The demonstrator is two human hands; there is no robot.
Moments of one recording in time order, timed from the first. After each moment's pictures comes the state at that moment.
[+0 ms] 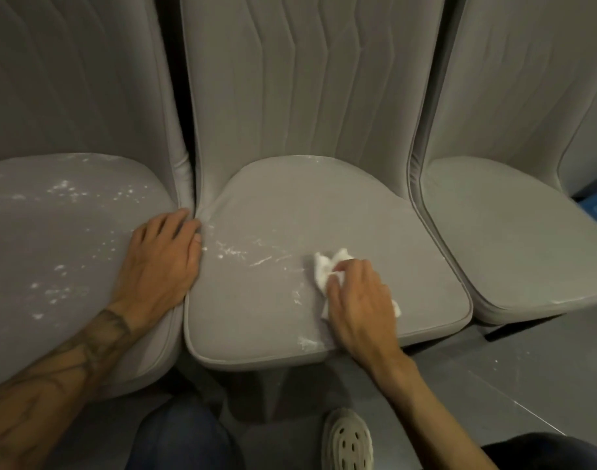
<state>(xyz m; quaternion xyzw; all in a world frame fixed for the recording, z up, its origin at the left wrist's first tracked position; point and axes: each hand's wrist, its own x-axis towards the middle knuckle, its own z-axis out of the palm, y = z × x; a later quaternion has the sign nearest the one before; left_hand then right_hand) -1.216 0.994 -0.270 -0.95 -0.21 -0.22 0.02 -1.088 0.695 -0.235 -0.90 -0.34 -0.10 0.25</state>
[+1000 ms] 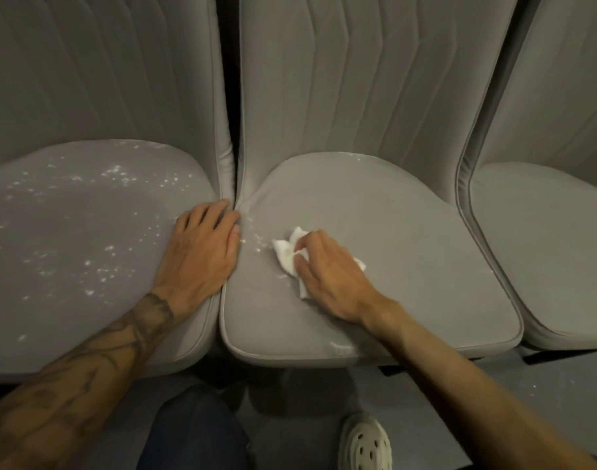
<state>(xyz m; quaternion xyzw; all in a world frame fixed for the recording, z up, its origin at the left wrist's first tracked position) -1.217 0.984 -0.254 -0.95 -0.23 -0.19 0.01 -1.069 0.781 -0.226 -0.81 -0.55 0.07 0.21</state>
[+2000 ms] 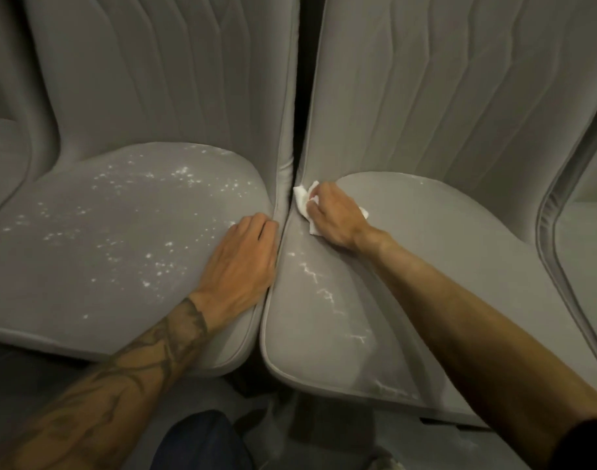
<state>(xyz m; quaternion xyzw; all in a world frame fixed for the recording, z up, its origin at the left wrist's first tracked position) -1.228 0.980 -0.246 -0.94 -0.26 -0.21 -0.05 -1.012 0.935 -0.225 -0.80 -0.56 0.10 0.19</state>
